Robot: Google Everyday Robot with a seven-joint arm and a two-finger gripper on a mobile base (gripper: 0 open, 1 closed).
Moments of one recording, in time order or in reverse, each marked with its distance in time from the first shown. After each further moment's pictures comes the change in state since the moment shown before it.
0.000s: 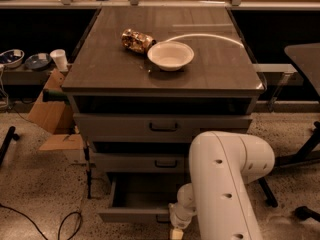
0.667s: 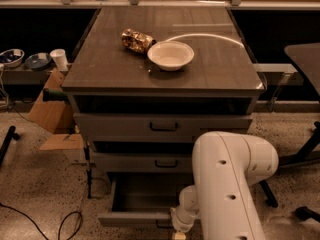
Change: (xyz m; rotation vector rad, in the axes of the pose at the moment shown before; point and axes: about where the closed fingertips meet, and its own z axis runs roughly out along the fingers) arm 0.003 0.013 -0.002 -0.027 -0.001 -0.012
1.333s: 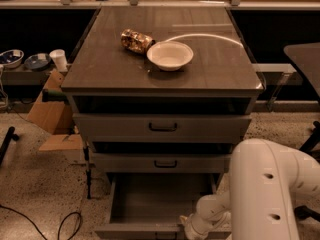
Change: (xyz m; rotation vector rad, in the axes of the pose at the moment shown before) arm 0.026 0.038 -0.029 0.030 -0.082 -0.013
